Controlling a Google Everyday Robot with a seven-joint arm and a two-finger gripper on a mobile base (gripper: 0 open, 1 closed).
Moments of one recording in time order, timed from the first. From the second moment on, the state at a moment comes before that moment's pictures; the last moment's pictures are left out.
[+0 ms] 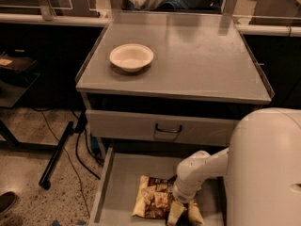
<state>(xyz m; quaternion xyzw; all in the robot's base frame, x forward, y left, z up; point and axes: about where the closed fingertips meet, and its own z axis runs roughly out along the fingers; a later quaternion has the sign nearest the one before) 0.438 -0.111 0.358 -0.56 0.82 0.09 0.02</state>
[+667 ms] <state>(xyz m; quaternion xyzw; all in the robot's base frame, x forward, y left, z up) 0.437 -0.111 0.356 -0.56 0.82 0.09 0.02</state>
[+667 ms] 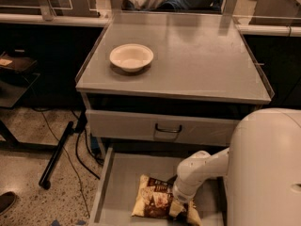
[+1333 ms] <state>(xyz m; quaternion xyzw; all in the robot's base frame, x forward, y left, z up) 0.437 -0.111 0.357 -0.56 0.82 0.09 0.02</state>
